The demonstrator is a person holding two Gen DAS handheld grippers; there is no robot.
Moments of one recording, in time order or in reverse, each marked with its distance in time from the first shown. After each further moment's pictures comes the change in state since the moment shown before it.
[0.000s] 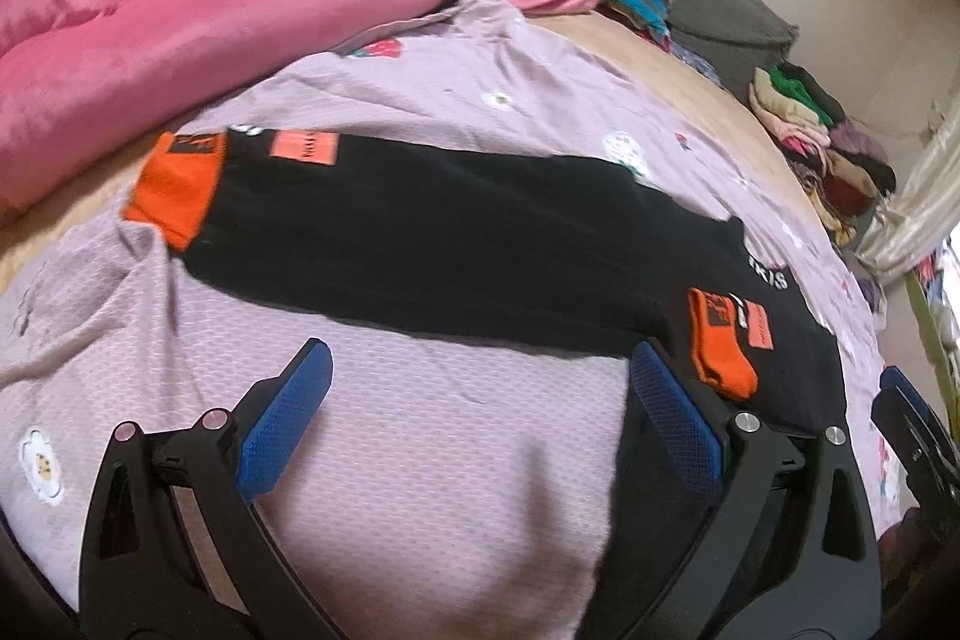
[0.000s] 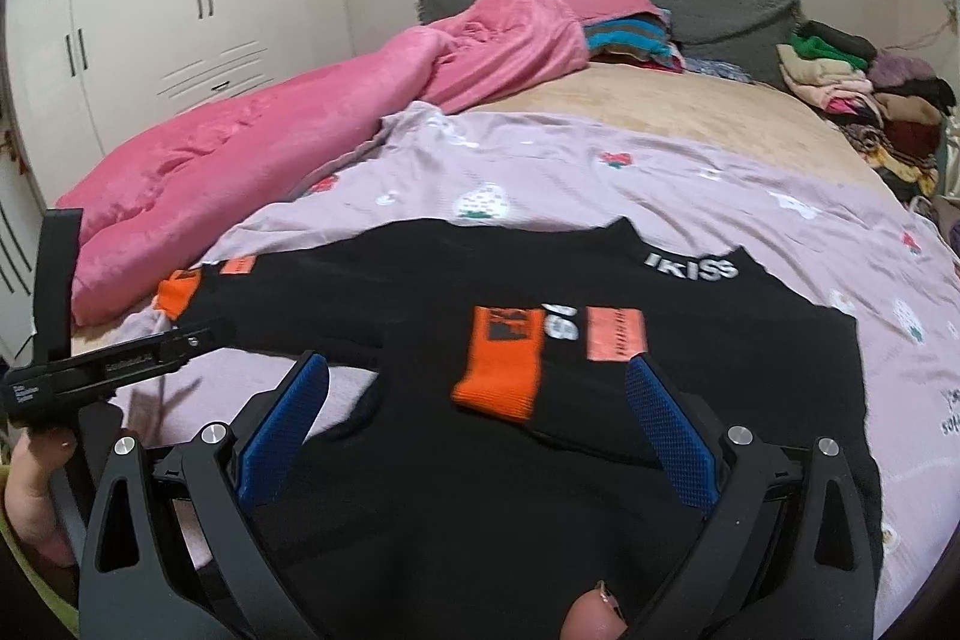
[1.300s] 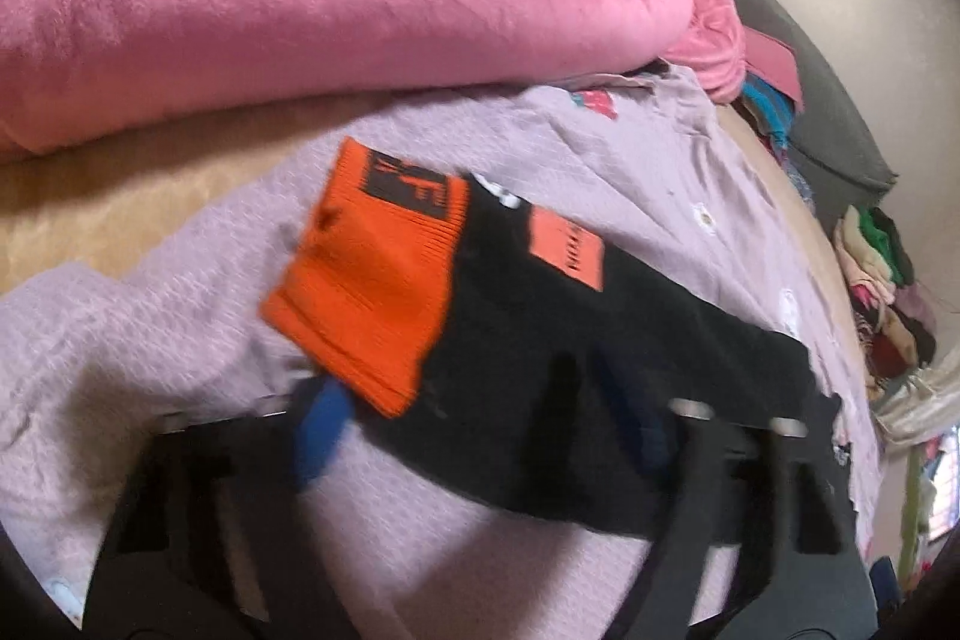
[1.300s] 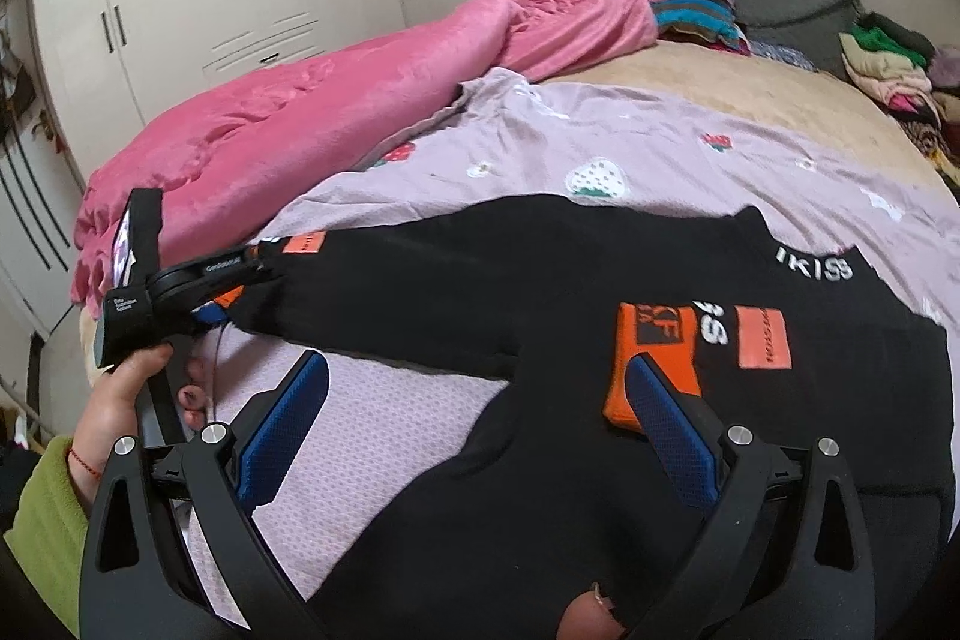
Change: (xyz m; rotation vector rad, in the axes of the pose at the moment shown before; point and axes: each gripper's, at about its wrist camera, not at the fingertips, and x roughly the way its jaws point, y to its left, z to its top) left arm 0.046 0.124 0.043 -0.332 -0.055 0.114; right arm 0.047 0.051 0.000 -0.016 0.066 0.114
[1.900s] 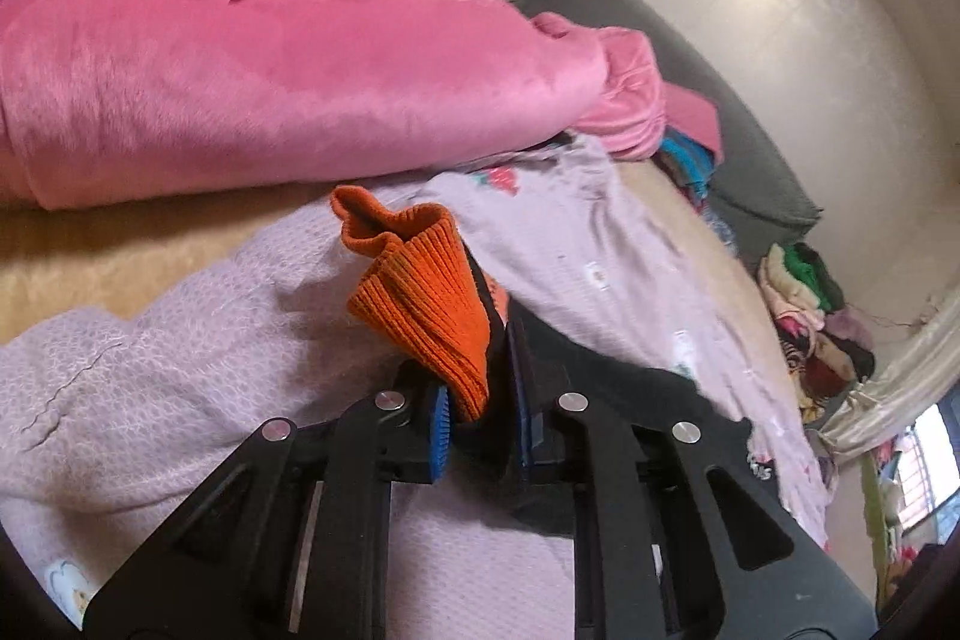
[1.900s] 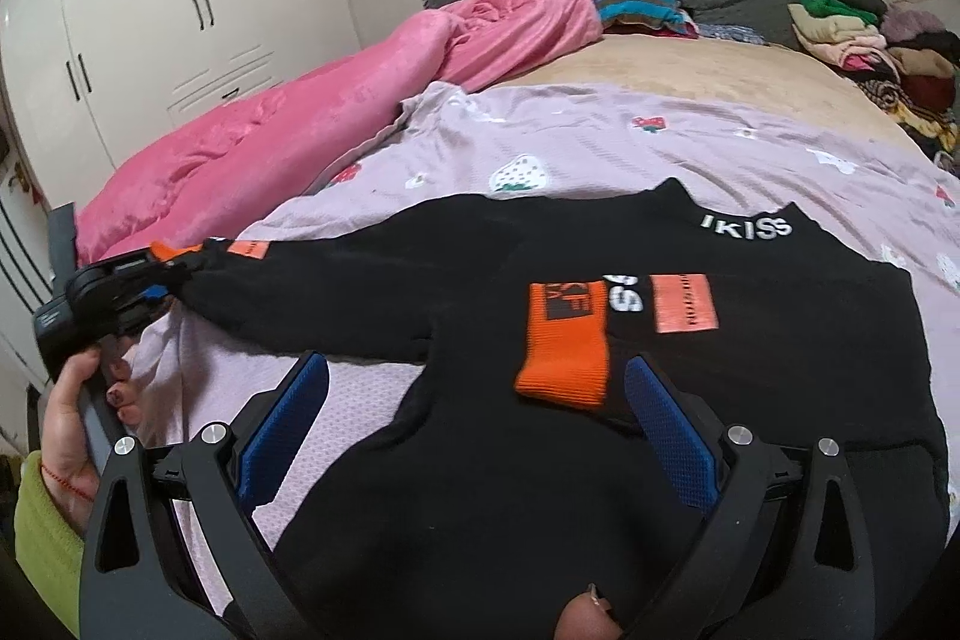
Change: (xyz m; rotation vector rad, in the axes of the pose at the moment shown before) left arm -0.066 -0.014 -0.002 0.010 -0.156 -0.211; right arm -0.029 -0.043 -0.014 0.105 -0.038 -0.050
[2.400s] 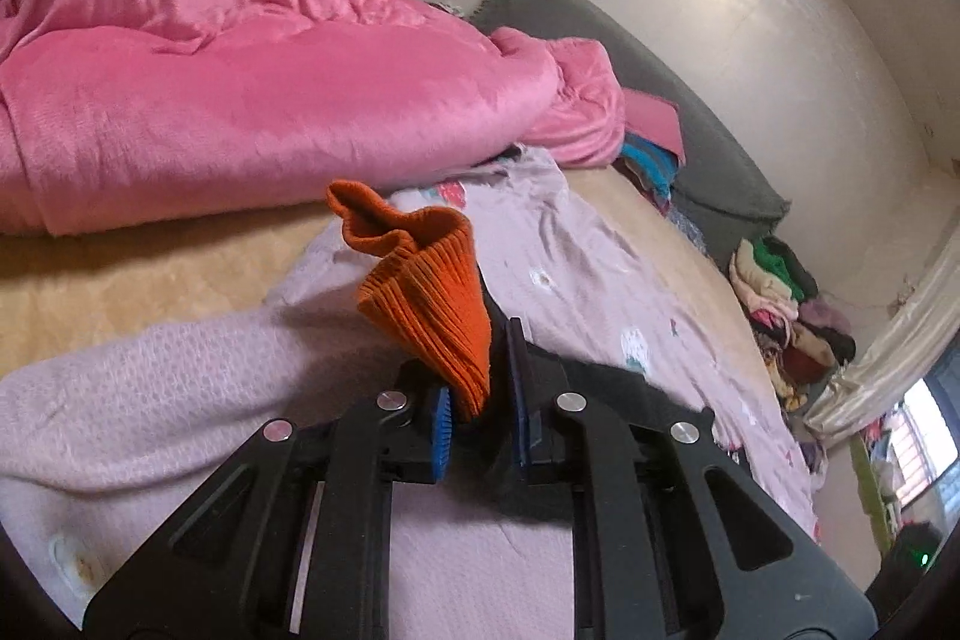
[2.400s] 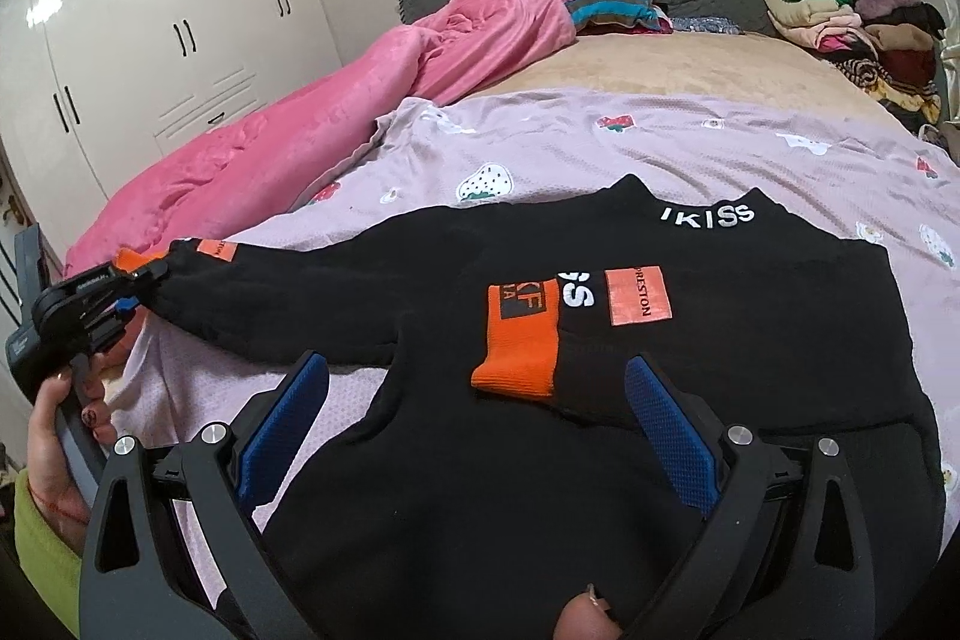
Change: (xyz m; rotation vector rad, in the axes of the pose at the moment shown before) left arm -0.030 -0.025 -0.011 0.059 -0.022 -0.060; right arm -0.015 -0.022 -0.004 0.059 -0.020 -0.008
